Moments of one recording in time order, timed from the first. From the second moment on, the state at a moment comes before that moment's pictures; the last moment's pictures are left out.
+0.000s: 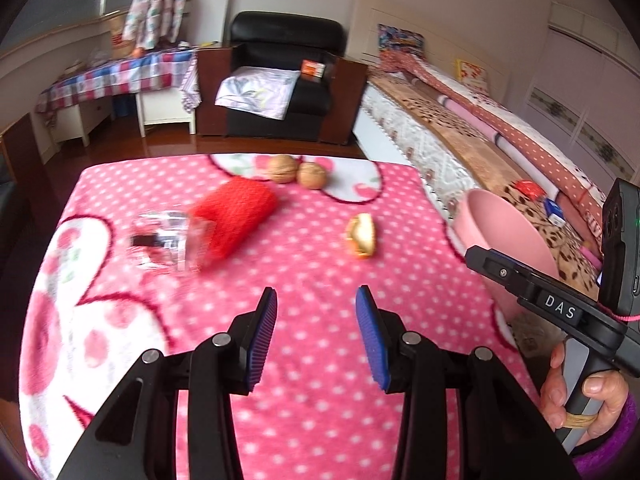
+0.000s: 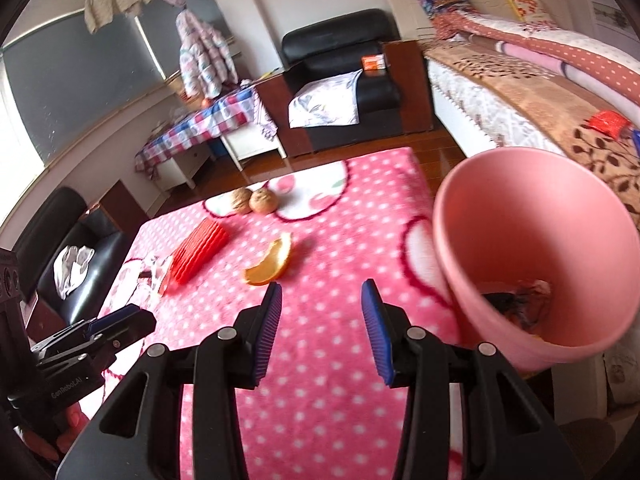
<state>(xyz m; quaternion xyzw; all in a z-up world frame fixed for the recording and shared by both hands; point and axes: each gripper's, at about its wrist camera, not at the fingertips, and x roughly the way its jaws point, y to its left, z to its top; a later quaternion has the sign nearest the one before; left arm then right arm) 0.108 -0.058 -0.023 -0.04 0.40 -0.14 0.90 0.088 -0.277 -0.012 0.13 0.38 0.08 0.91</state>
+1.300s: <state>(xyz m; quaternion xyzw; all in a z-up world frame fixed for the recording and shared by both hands) 0.122 0.103 -0.039 -0.10 0.39 -0.01 0.92 0.144 -0.202 -0.026 0.13 0.41 0.09 0.90</state>
